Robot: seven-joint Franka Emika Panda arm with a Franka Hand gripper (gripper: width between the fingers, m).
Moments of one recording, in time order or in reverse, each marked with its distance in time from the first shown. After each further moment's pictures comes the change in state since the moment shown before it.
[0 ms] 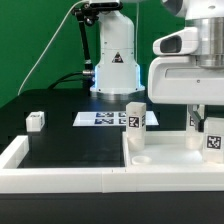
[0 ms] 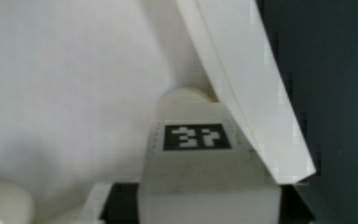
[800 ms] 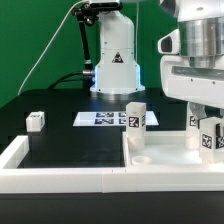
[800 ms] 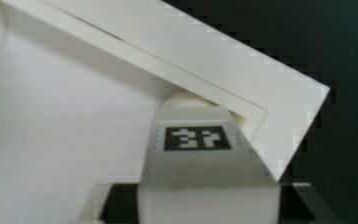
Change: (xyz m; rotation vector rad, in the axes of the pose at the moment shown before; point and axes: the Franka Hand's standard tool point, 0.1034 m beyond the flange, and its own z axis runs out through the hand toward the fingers) arm 0.002 0.003 0.000 0.026 -0.047 0.686
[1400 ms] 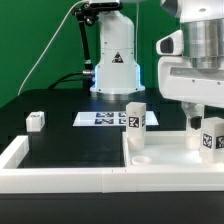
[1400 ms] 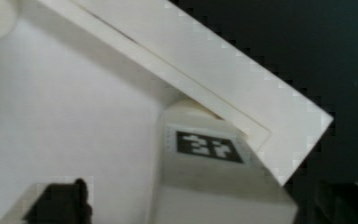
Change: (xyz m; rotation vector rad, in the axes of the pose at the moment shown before) arm -0.004 0.001 0.001 -0.011 0.003 -0.383
